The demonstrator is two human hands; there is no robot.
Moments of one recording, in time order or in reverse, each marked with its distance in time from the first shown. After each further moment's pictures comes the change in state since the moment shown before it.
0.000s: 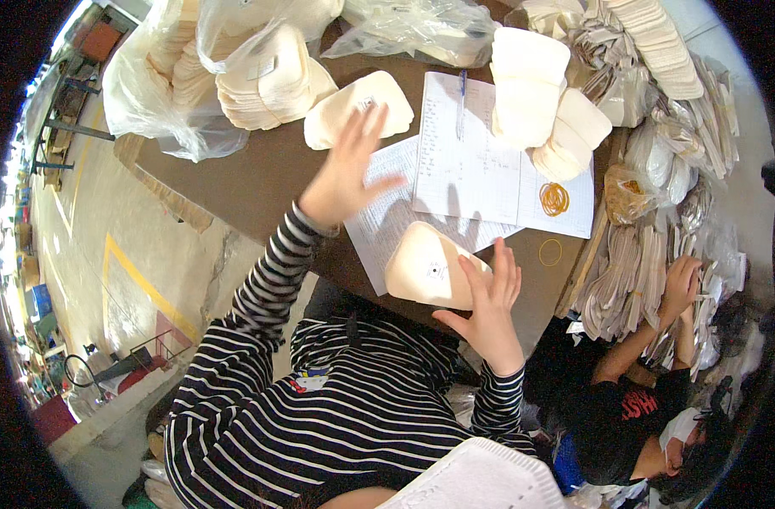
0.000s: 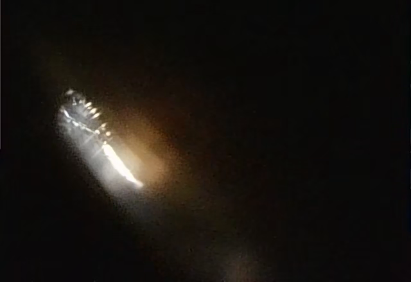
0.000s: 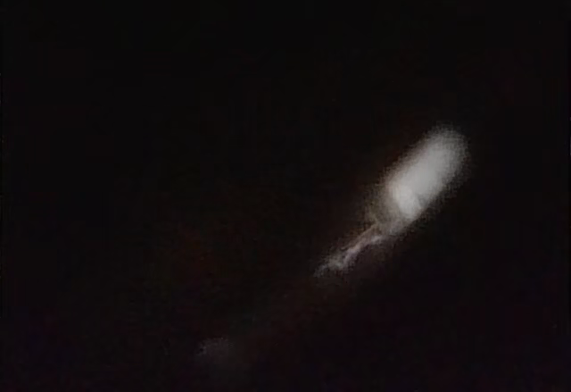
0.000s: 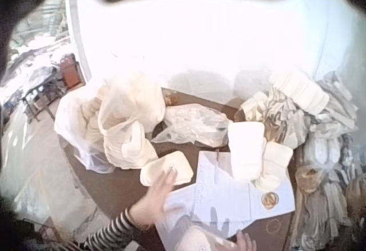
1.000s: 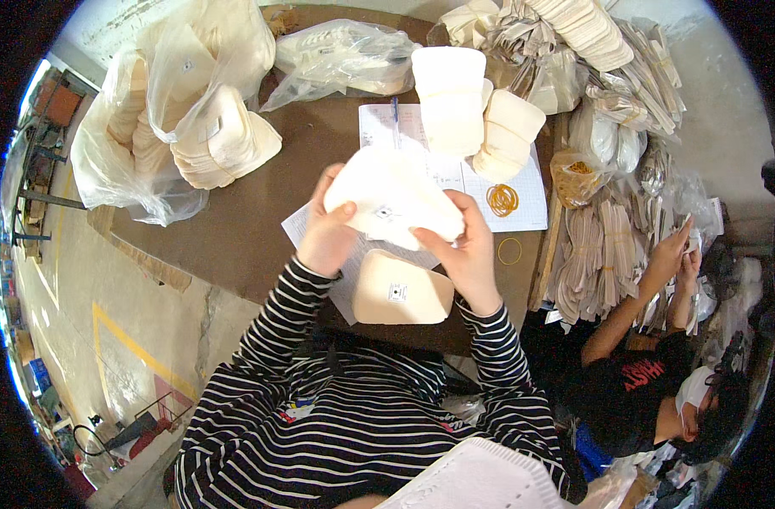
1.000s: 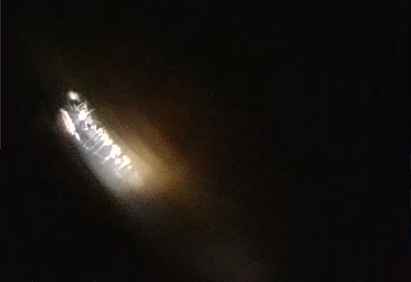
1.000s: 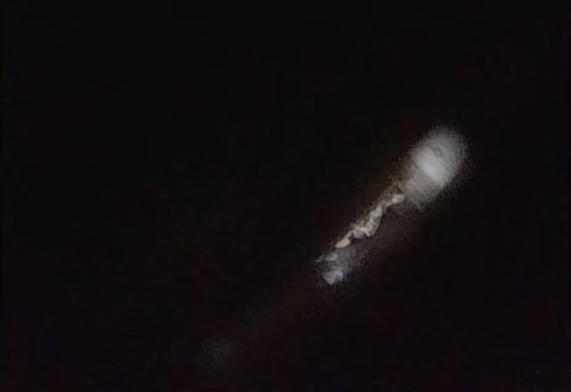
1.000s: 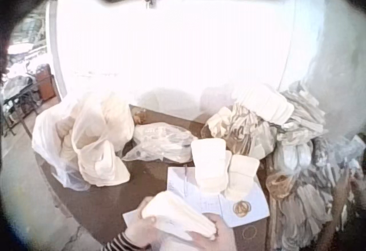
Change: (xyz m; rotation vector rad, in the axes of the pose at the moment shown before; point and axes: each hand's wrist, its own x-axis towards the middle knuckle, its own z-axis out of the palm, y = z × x) left_hand 0.012 0.058 0.033 -1.704 0.193 -0.357; right_hand 0.095 0.008 -0.022 0.916 0.317 0.039
